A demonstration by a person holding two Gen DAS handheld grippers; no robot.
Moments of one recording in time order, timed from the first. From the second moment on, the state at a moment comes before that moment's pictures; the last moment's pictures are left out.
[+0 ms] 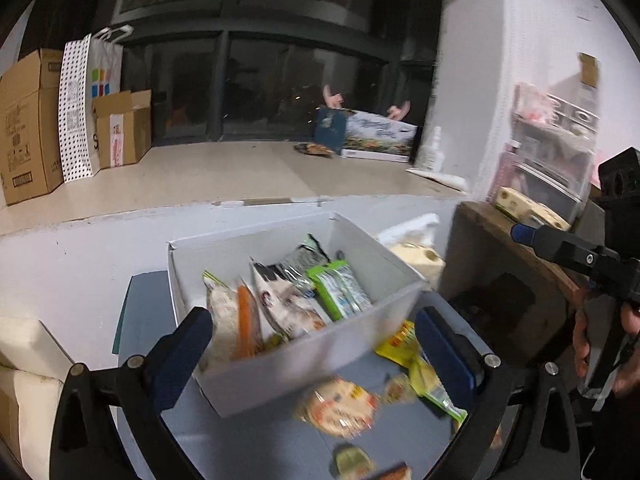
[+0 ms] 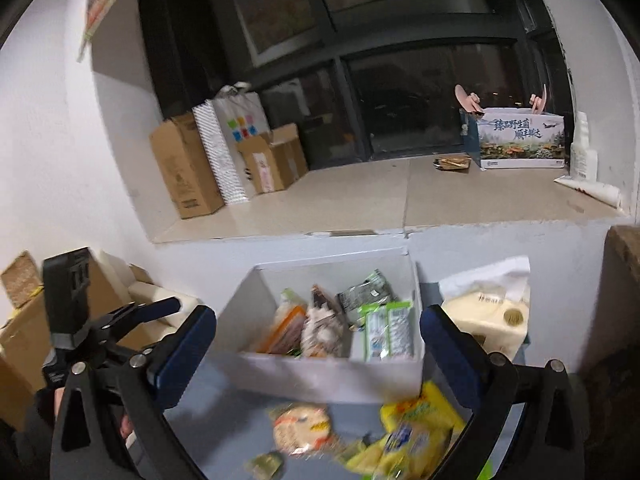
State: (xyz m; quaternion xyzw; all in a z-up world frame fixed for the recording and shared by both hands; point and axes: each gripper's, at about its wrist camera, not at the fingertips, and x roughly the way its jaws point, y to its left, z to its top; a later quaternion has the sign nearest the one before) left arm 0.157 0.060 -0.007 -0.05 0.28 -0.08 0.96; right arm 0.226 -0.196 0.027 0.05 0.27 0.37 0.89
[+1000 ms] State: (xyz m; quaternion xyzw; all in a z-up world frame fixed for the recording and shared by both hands) left arm 0.039 -0.006 -0.091 -0.06 0.35 -0.13 0.93; right arm 0.091 -0.272 -0.104 0.00 0.33 0.30 0.90
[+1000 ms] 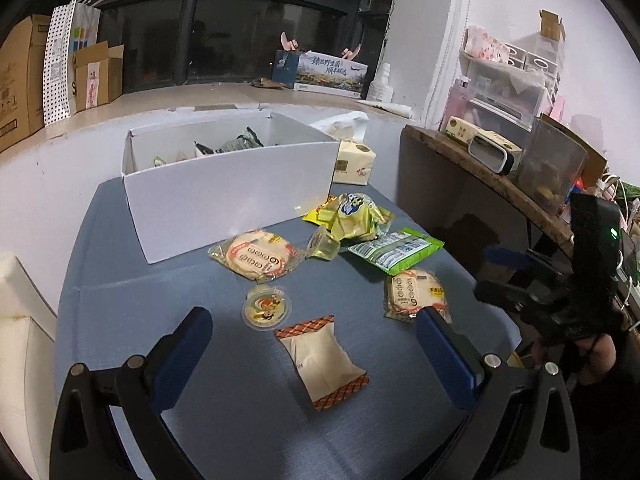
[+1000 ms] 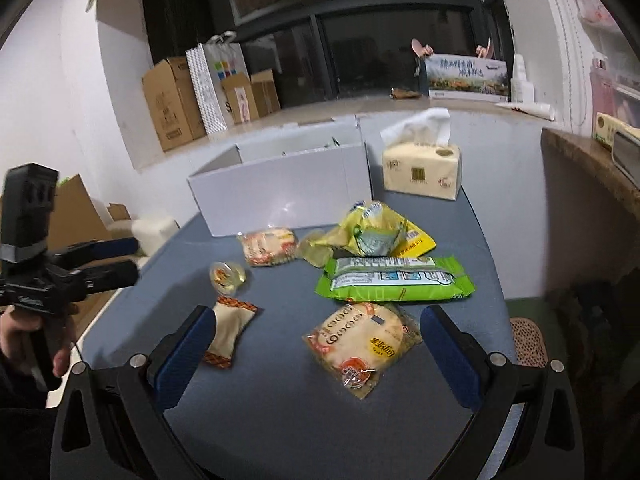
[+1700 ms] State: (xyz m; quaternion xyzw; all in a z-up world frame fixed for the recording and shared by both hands) left arm 0.039 0.019 -0.113 -0.09 0.37 -0.10 0.92; right arm 0.265 -0.202 -0.146 0.03 0.45 0.24 0.86
